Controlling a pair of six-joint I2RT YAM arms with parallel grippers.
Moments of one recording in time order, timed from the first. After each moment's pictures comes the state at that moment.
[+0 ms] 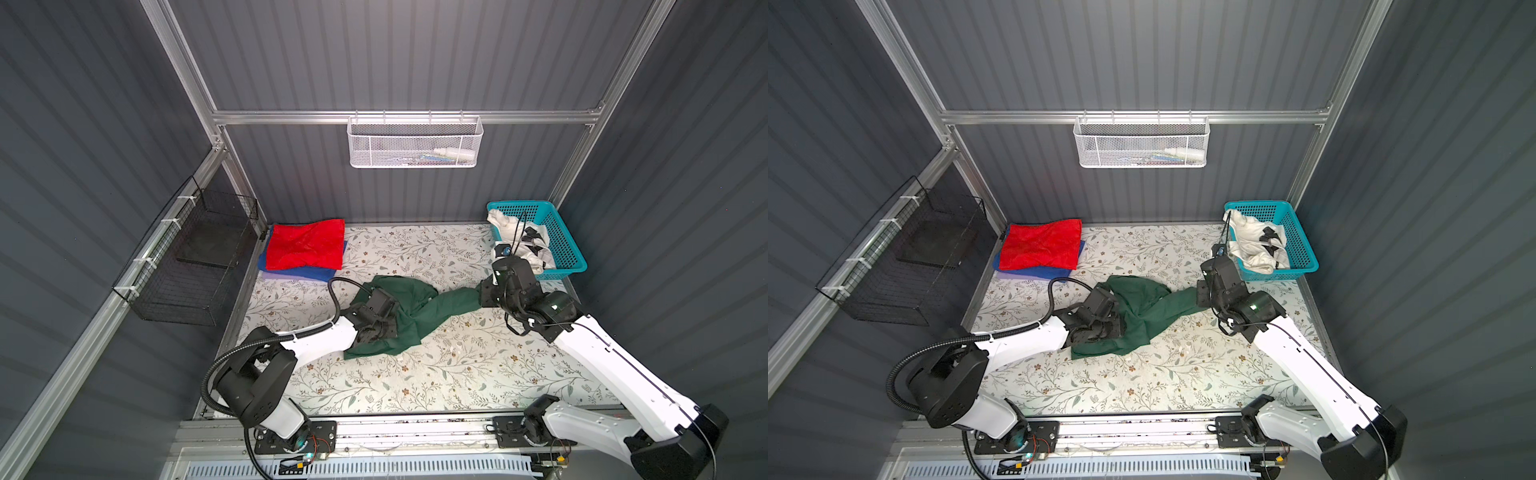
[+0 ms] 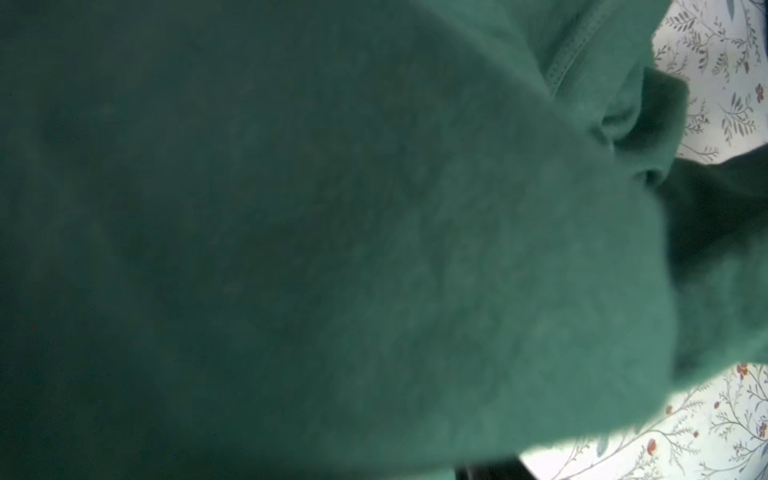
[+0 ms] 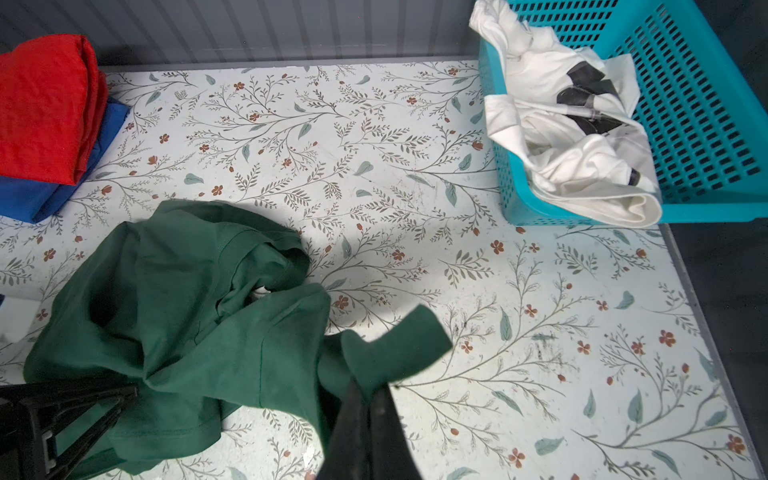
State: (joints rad) left arm -0.77 1.56 0.85 -0.28 -0.02 -0.73; right arm 0.54 1.09 1.07 -0.73 0.35 0.37
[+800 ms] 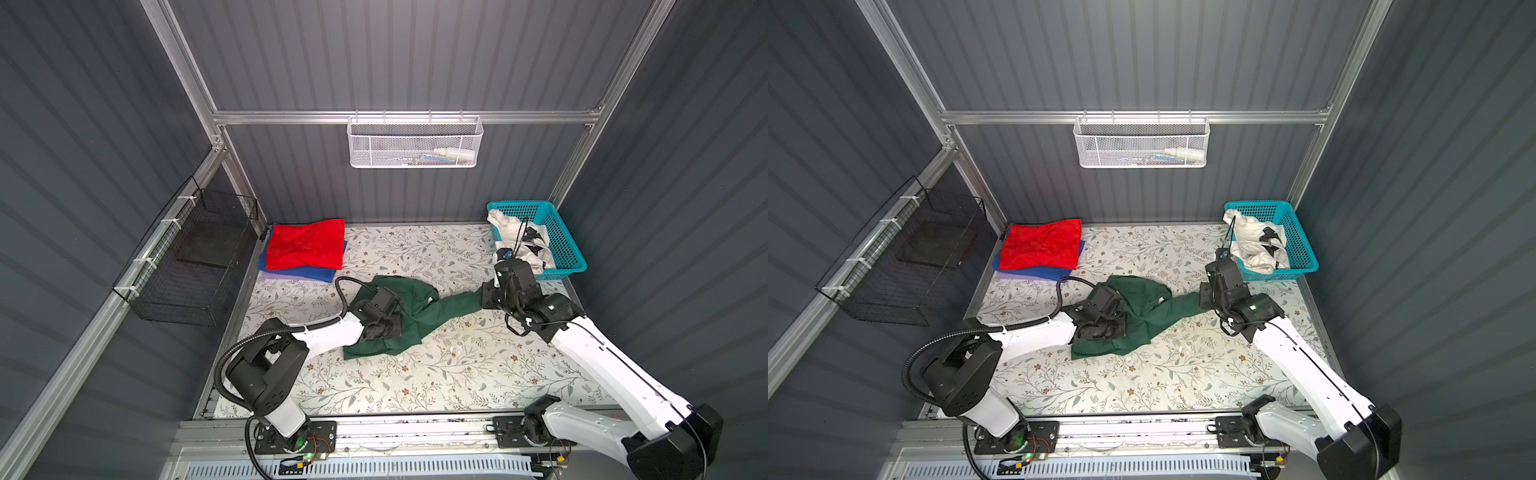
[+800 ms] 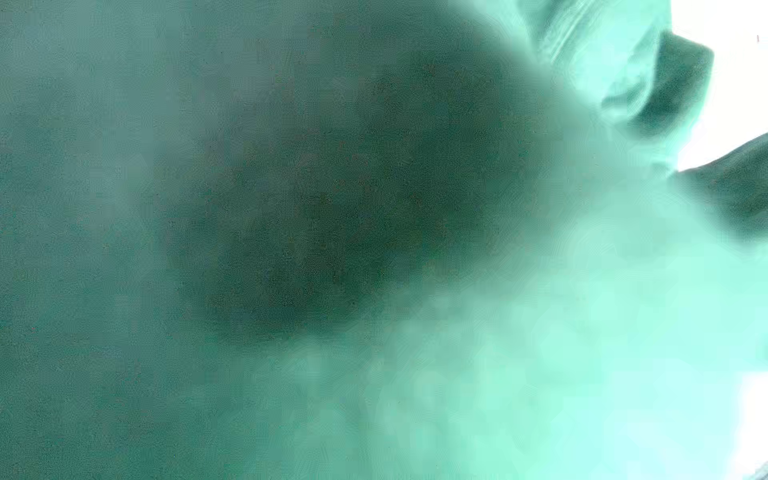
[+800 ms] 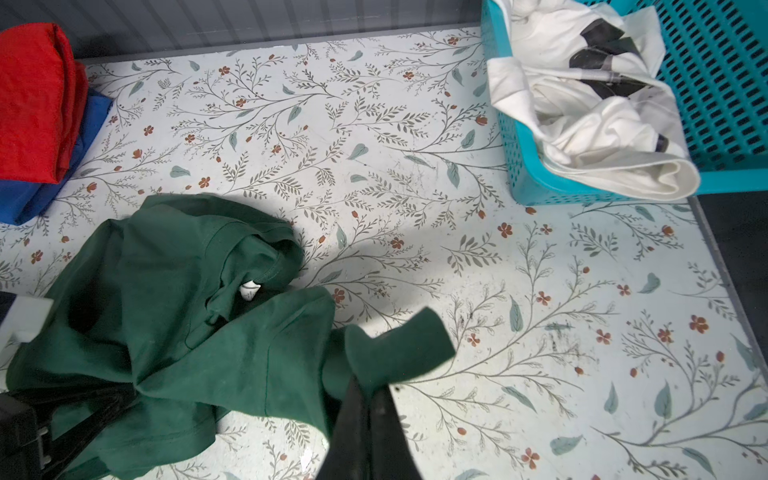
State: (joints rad) left arm -0.77 1.61 0.90 -0.30 0.02 -0.72; right arm 0.47 1.09 1.00 -0.68 0.29 0.37
